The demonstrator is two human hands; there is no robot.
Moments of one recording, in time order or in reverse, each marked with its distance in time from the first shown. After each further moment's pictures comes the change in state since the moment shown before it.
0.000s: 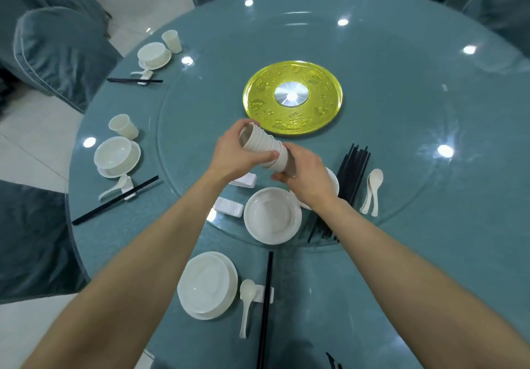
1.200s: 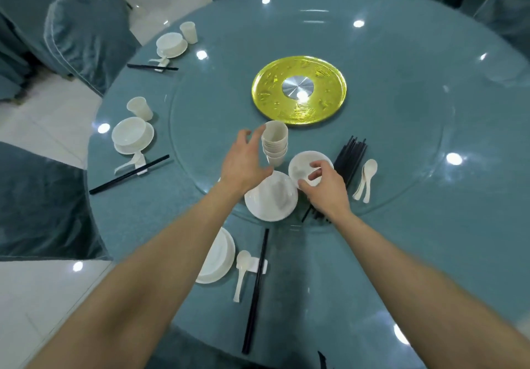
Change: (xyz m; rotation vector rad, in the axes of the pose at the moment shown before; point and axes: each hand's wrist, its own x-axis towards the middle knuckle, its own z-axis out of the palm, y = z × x) left_hand -0.061 -0.010 0.030 0.566 0.006 0.055; right_hand -0.077 0.030 -0.021 0.141 -0.011 0.363
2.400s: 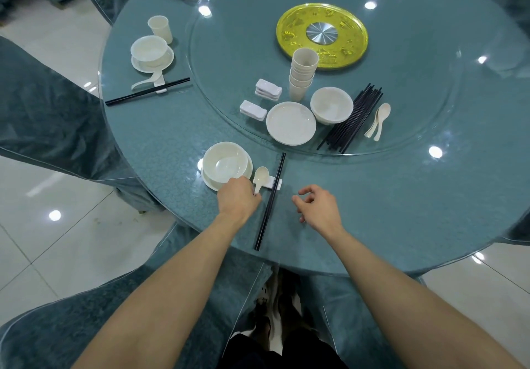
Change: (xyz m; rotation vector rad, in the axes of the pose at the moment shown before) left_hand -0.253 -0.067 0.080 0.009 -0.203 -0.402; right_hand -0.205 0.061 0.072 -0.029 -0.198 0.134
